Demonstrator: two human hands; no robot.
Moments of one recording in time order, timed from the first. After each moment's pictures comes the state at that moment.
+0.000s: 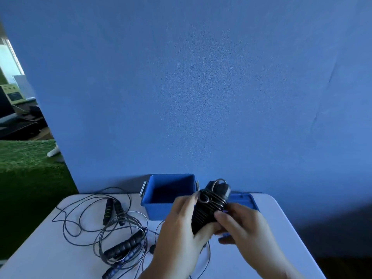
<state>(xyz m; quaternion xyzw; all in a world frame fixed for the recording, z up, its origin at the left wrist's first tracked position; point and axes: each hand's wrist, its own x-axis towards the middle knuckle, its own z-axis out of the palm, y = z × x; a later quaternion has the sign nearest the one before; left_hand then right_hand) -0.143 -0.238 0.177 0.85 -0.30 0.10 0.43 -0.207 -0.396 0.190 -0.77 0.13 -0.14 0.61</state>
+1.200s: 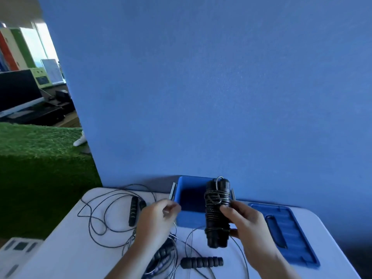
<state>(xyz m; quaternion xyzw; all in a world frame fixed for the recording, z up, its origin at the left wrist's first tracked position) 0.036 -0.113 0.109 0.89 -0.13 0.07 0.43 -0.058 -0.332 0.142 -0.65 0.15 -0.11 0.73</state>
